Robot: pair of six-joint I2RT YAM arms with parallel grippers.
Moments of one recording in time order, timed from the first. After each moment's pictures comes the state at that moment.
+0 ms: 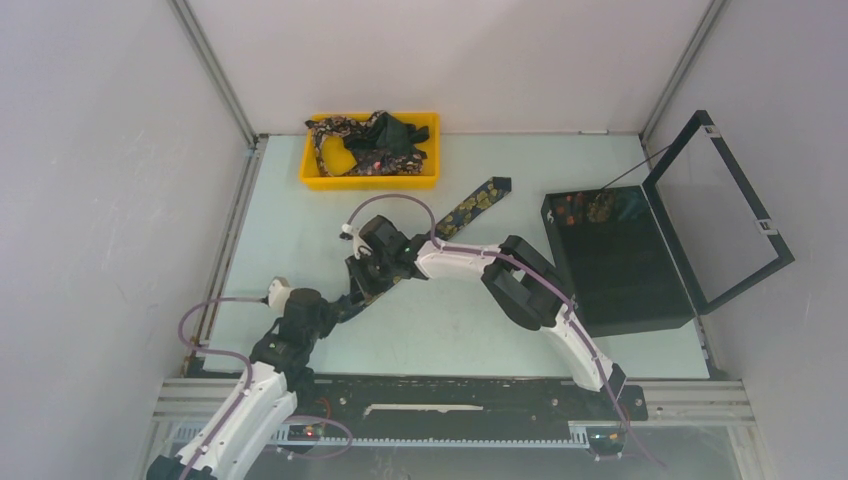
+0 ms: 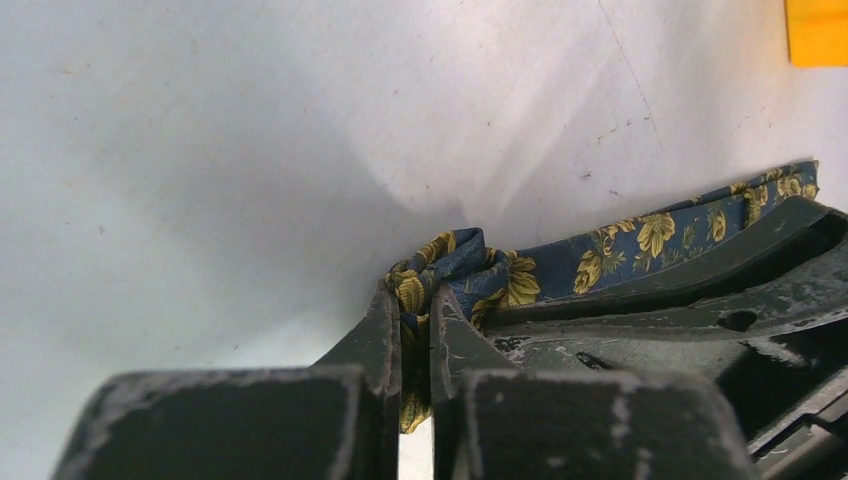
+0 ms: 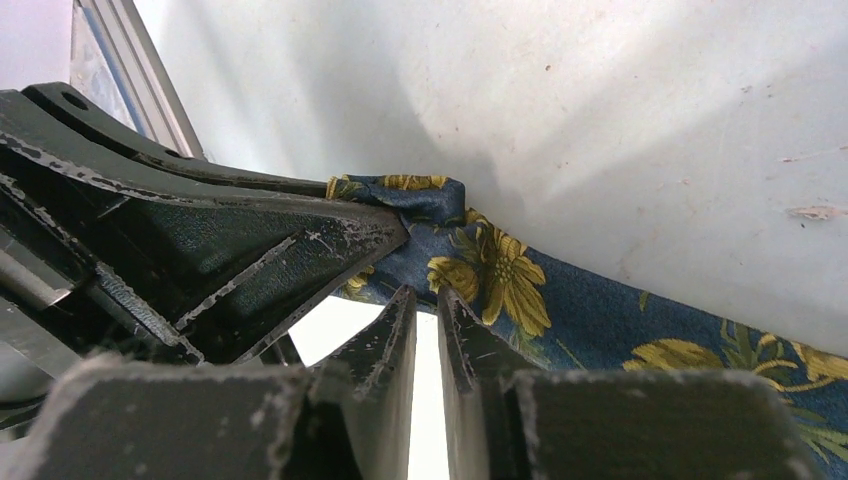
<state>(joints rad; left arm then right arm) -0.29 0.51 0.12 -0.36 -0.27 -1.16 0.99 2.31 1.68 -0.15 -0.52 0.53</state>
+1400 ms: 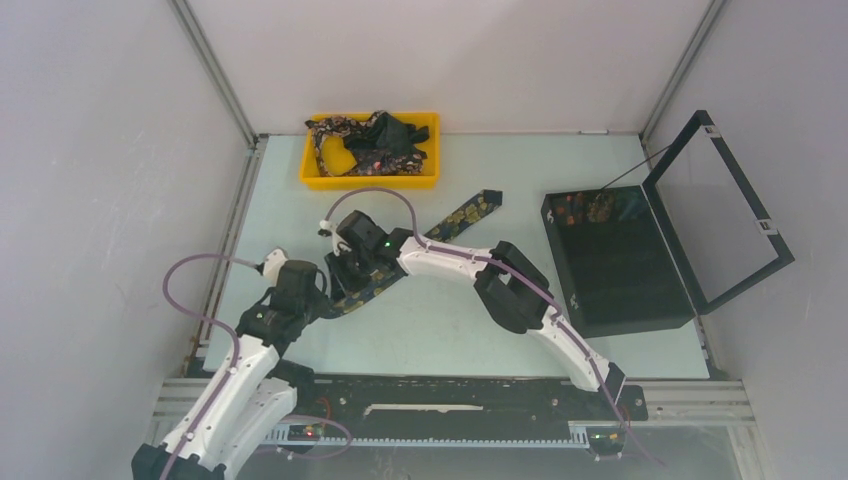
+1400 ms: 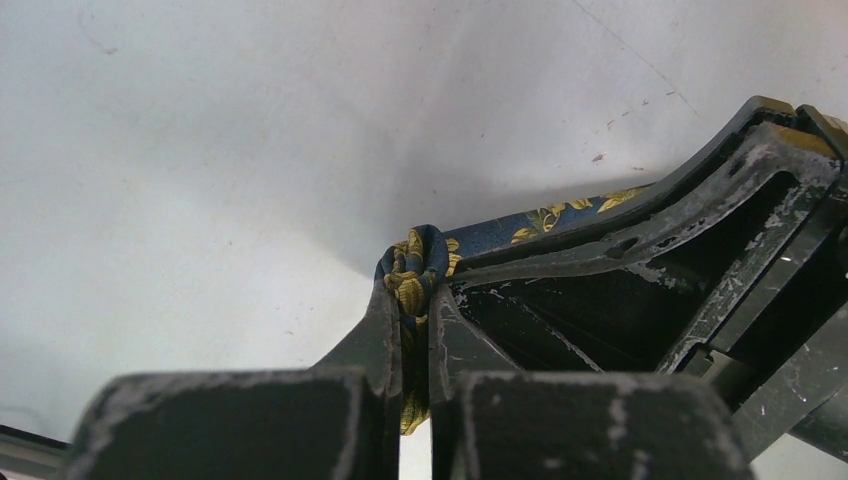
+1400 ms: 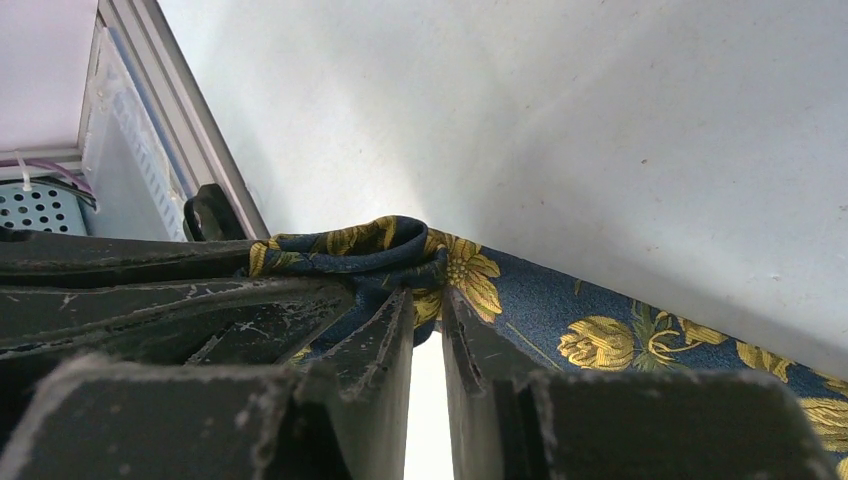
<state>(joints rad) -0.29 0.66 0.47 -0.69 -0.33 -0.88 1.05 2.41 1.97 -0.36 -0.47 0.52</state>
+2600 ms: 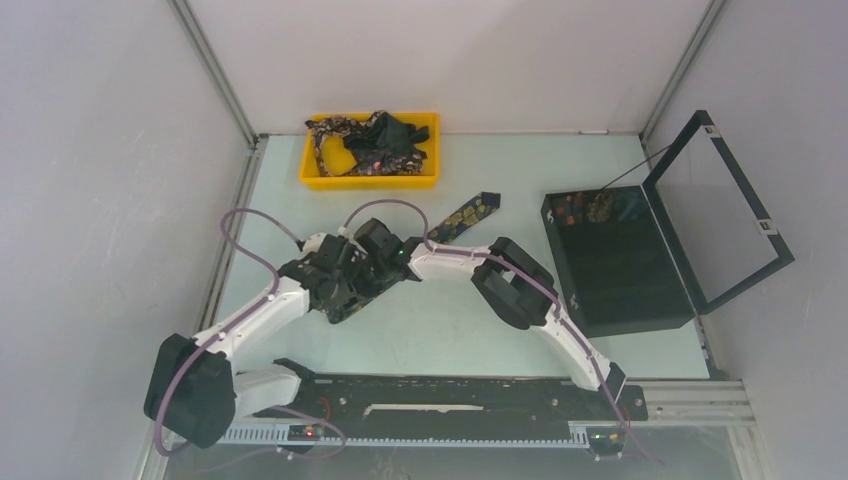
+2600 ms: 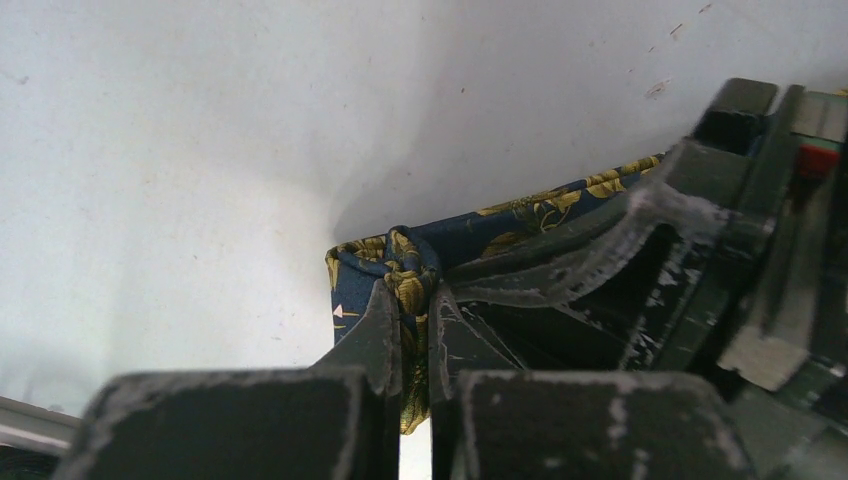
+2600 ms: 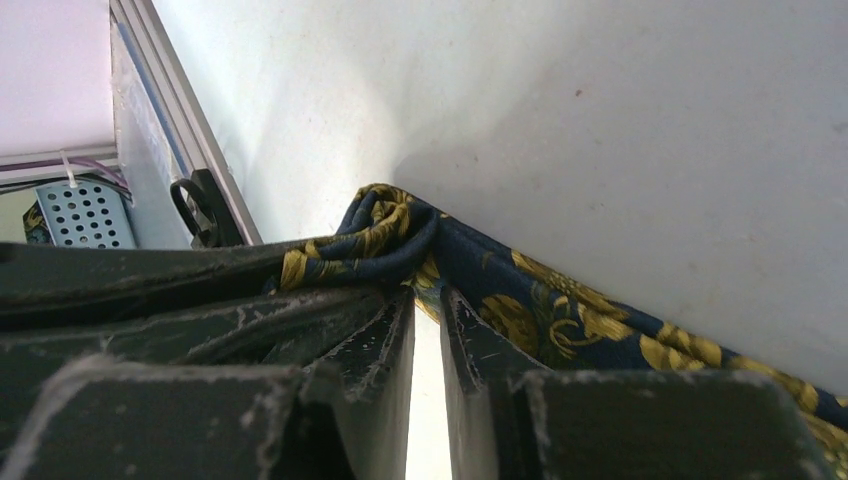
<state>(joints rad) -0.42 1.14 0.65 -0.69 -0.35 -0.79 1.01 2.40 1.77 -0.16 -0.58 0.62</state>
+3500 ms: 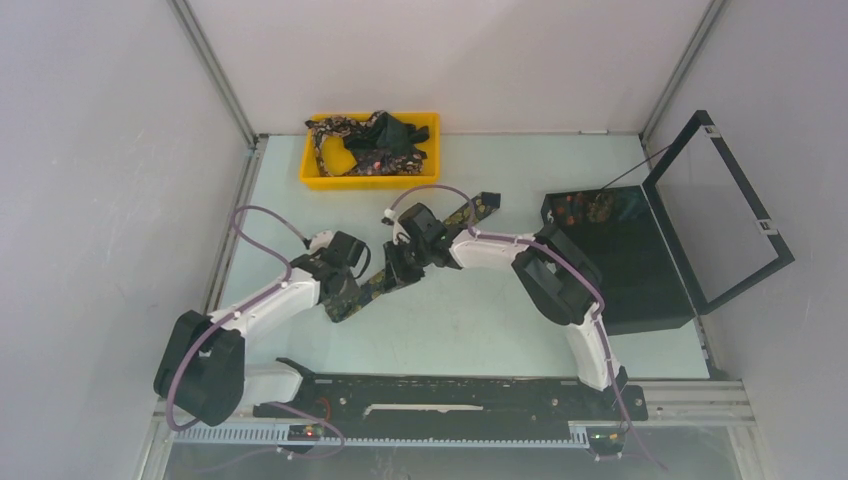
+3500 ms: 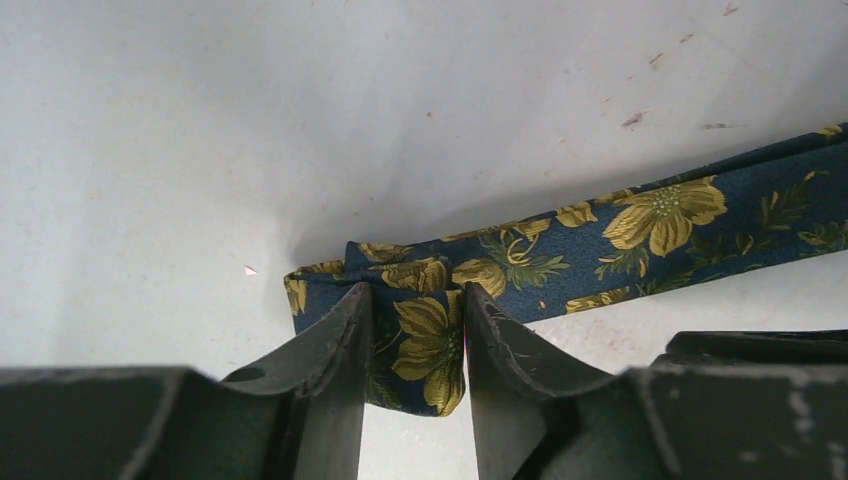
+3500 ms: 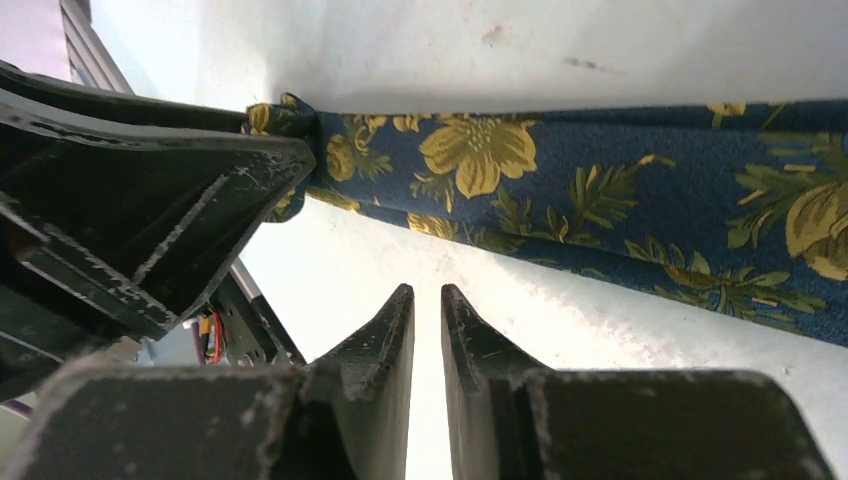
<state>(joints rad) -0.45 1.26 0.67 -0.63 -0.38 -0.85 0.86 2.13 1.45 -0.15 -0.51 0.58</state>
